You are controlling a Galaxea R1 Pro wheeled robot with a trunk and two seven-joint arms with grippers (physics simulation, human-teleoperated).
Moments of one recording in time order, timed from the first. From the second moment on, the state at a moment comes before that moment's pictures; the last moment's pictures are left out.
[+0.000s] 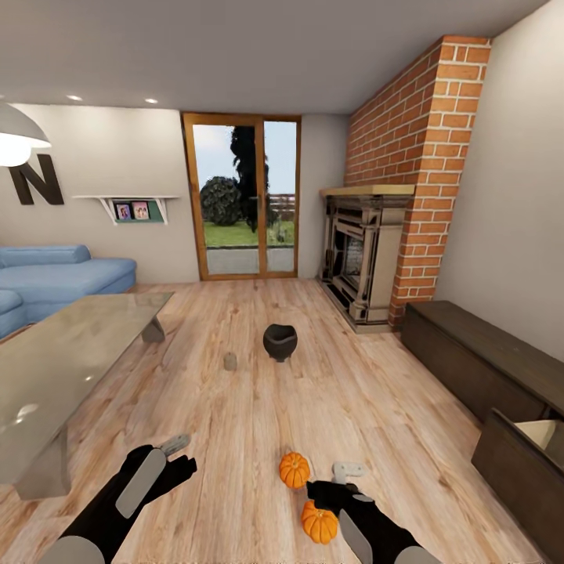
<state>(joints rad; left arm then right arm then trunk) -0.48 0.11 -0.17 -0.84 0.88 0.66 0.55 -0.54 0.14 0.23 -0.32 -0.30 0.08 -0.06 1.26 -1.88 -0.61</state>
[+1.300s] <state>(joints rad) -0.48 0.11 -0.16 -0.84 0.89 0.66 0.53 -0.54 0.07 0.13 -0.32 -0.88 0.09 0.12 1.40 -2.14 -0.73</state>
